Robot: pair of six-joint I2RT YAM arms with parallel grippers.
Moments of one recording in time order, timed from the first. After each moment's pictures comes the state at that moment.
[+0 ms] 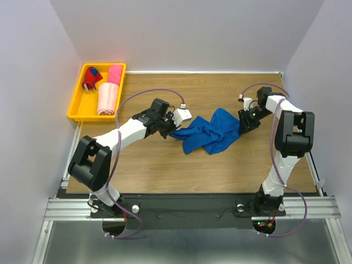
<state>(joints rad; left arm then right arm) -0.59 1.59 1.08 -0.33 0.28 0.50 -0.10 1.97 1.43 -0.90 -0.47 -0.45</state>
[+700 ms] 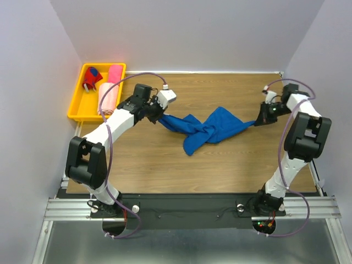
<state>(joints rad) -0.42 1.59 1.20 -0.39 0.34 0.47 -0.28 1.96 1.49 -0.93 -0.60 -0.40</state>
